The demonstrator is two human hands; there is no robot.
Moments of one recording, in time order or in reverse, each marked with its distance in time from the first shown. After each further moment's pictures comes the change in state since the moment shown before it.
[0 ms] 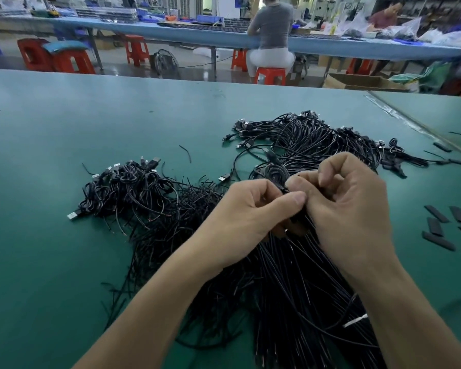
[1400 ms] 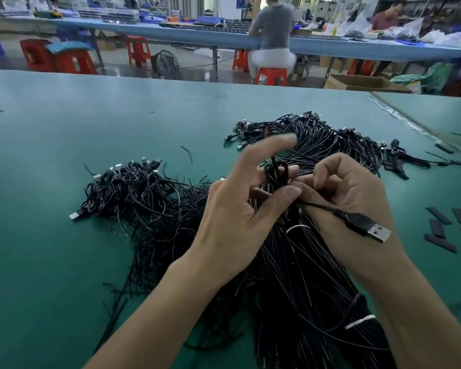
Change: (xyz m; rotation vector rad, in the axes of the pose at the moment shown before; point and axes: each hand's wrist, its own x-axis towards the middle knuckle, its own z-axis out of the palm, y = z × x) left_hand 0.000 -0.011 0.001 0.185 0.247 0.570; right_hand 0.006 0.007 -0.007 0.112 -0.207 -0.063
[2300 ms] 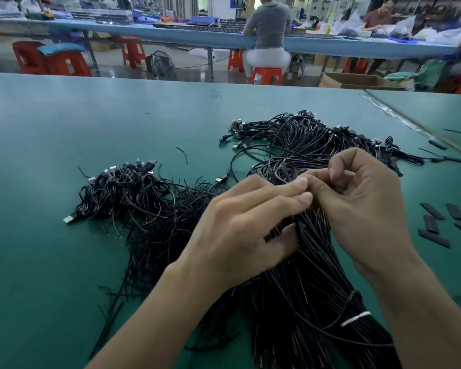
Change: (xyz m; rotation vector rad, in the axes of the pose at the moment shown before) left_hand -0.004 -0.011 0.004 0.466 -0.046 0.485; right_hand 0.001 -0.008 -0.007 -0.079 0.136 0.050
